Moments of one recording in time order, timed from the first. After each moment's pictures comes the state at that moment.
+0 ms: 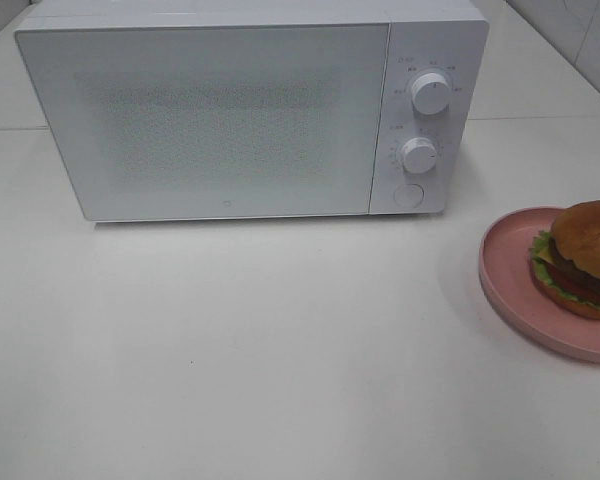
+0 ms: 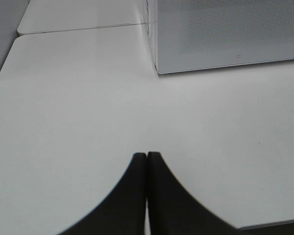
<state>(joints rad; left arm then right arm) 0.04 0.00 -0.51 -0.16 1.06 0.18 0.03 1.00 -0.52 0.05 0.02 0.02</state>
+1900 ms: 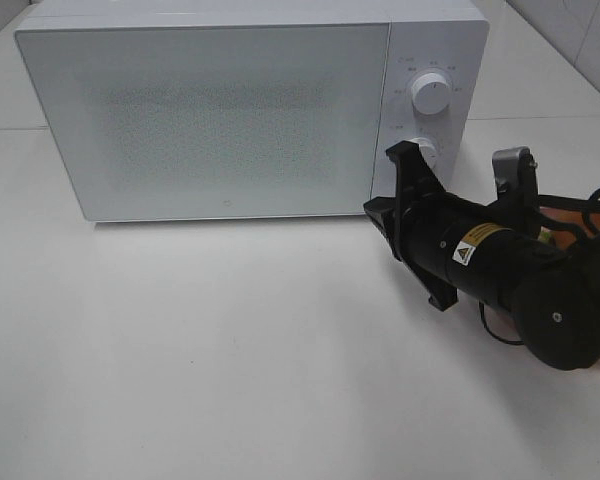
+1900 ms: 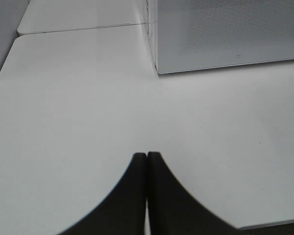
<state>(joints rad) 0.04 0.00 -0.51 -0.16 1.06 0.18 0.59 1.90 -0.52 0.12 -0.99 1.30</state>
